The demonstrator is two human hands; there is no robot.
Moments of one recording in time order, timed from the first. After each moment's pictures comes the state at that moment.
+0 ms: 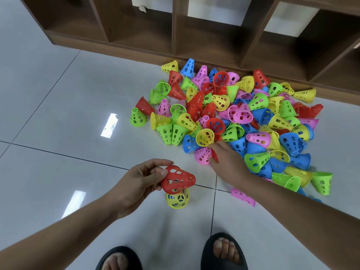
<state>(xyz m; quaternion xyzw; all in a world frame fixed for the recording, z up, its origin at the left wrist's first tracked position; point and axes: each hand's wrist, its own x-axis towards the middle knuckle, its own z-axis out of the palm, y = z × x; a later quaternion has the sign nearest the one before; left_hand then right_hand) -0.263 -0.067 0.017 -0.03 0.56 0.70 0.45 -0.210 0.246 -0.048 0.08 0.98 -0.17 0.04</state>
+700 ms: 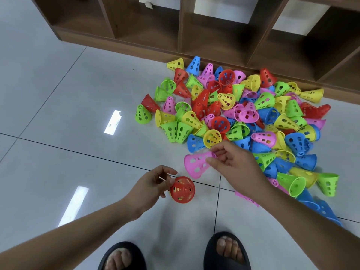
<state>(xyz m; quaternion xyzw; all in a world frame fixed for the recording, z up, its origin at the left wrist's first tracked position) -0.244 -0.066 -0.026 0.05 0.72 0.57 0.39 -0.182 0.209 0.035 0.14 0.87 -0.47 0.01</state>
